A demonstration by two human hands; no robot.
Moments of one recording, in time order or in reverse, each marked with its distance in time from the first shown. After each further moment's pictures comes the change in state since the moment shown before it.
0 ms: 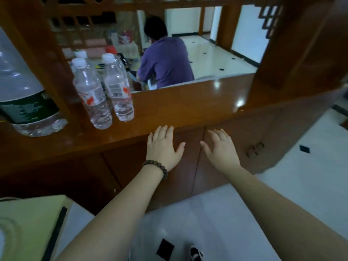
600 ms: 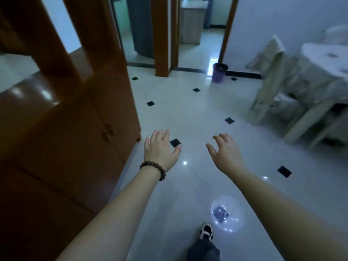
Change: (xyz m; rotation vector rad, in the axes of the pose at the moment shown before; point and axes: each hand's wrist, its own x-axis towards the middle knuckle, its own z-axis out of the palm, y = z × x) left_hand -0.158 0.341 0.092 -0.204 -0.415 0.913; right_hand -0.363 0.208 -0.139 -0.219 0.373 1.042
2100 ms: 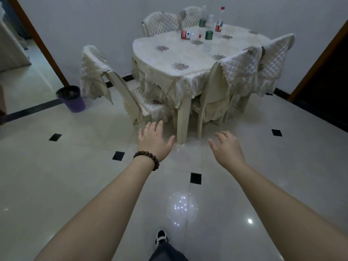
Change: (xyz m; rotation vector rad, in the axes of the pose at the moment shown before) left_hand 0.444 0.678 0.282 0.004 -0.227 0.752; right_hand 0.292 0.633 -0.205 0.031 0.259 0.820
